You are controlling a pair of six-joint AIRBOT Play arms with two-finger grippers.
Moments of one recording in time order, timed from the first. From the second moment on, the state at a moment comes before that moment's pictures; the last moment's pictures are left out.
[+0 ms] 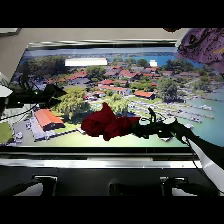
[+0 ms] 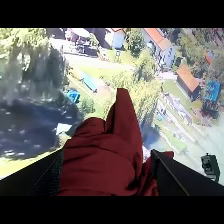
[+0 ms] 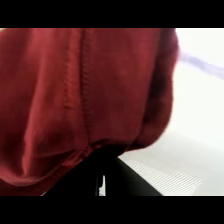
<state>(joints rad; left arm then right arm) 0.12 -1.29 1.13 0.78 -1.05 -1.59 0.12 -1.44 0.65 -0.43 0.90 1.15</state>
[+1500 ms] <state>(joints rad) -0.27 -1.86 1.30 0.49 -0.85 -1.33 0.12 -1.28 0.65 -0.54 1.02 1.24</state>
